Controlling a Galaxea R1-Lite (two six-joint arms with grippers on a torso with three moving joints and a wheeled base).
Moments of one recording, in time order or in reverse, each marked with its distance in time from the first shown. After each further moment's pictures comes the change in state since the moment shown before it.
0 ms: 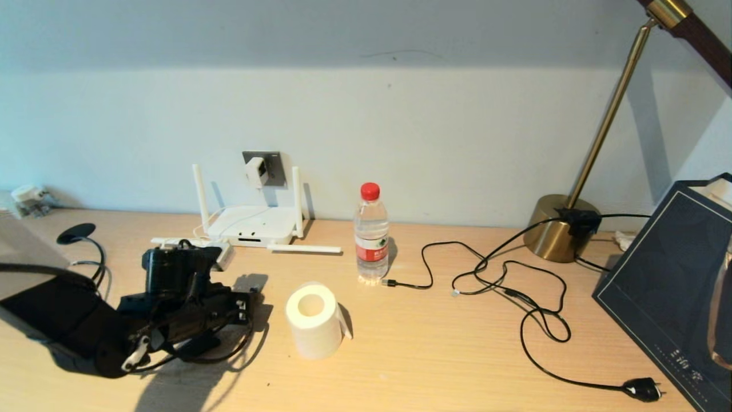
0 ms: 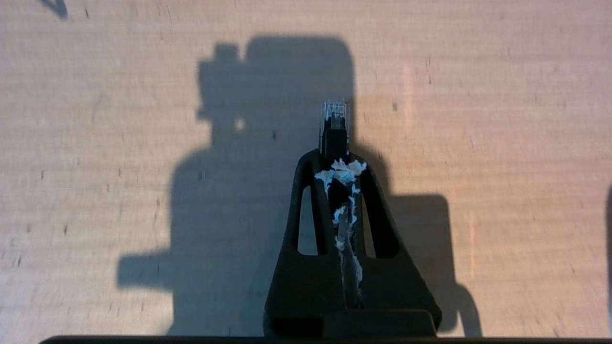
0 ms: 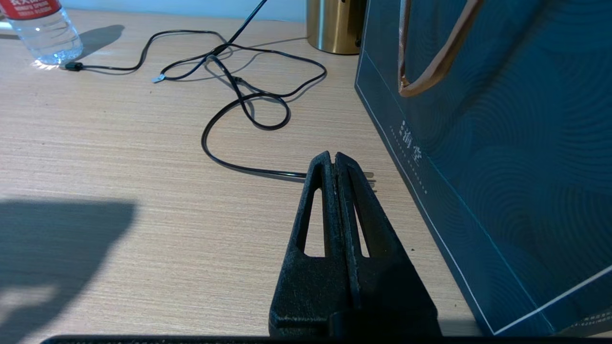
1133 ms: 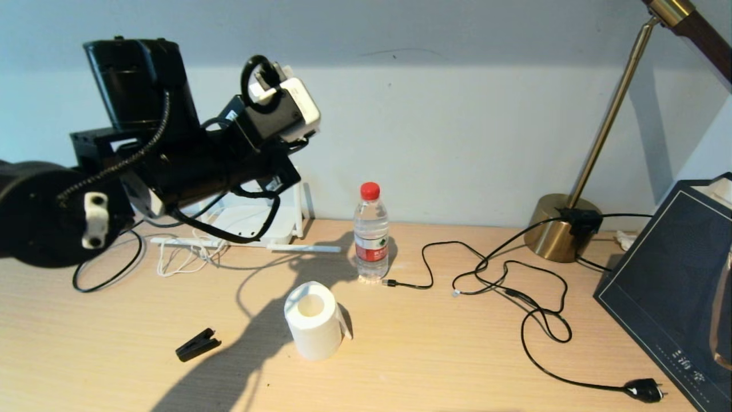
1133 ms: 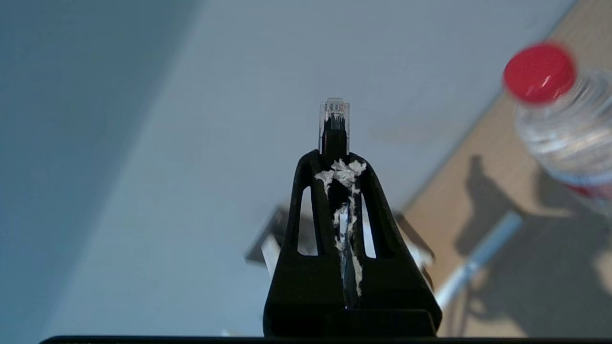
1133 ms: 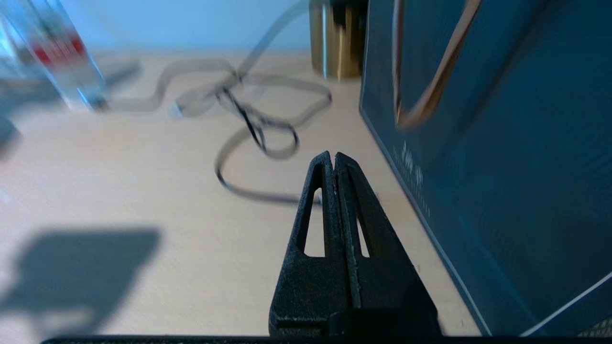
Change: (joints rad) left arm -0.358 -0.267 -0.604 0.284 0.111 1.000; right arm 0.000 0.002 -0.045 0.002 -0.003 0.050
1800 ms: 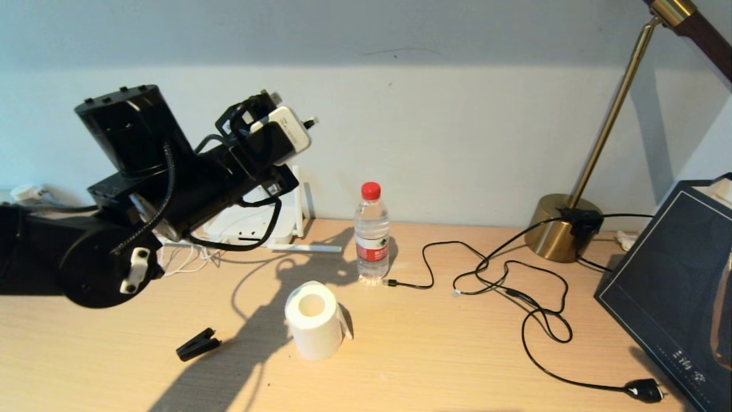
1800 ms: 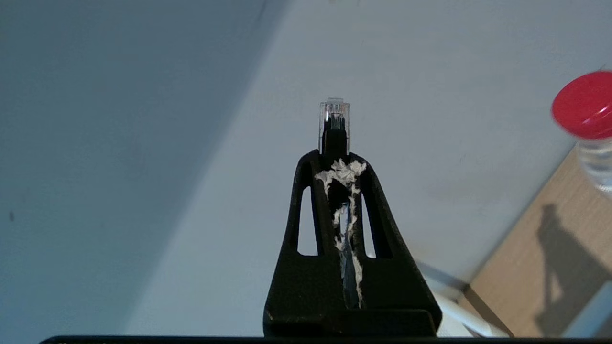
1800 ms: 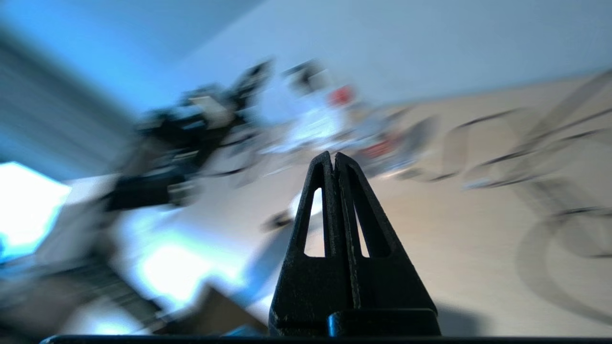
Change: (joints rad) left arm 0.070 0.061 0.180 -0.451 -0.168 0.096; right arm 0.040 0.696 -0.904 0.179 0.512 0.603
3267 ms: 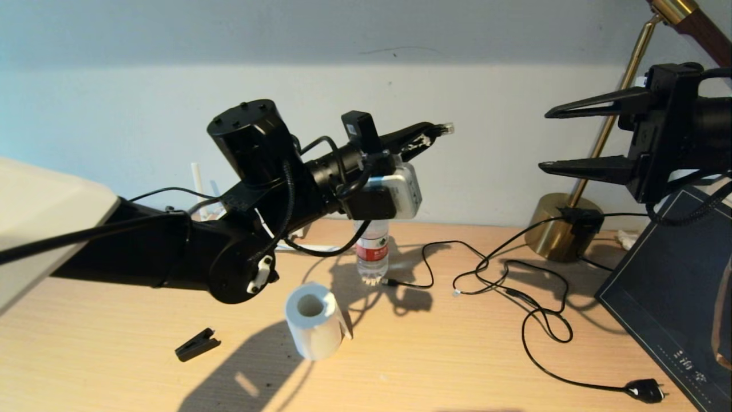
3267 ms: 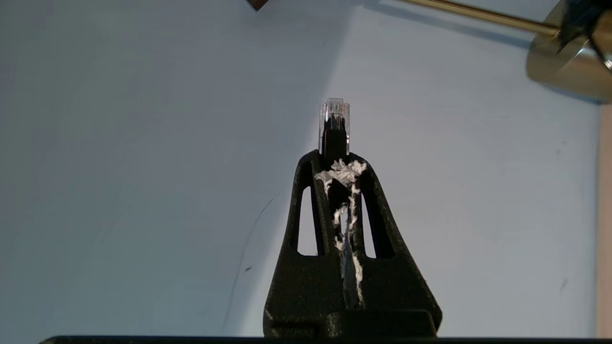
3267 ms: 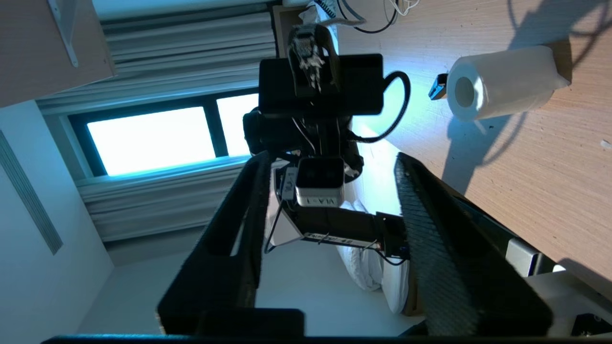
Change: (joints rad) left arm -0.226 0.234 -0.215 -0.165 -0.377 0.247; right arm 0.105 0.825 -0.463 -0.022 0.501 0.599
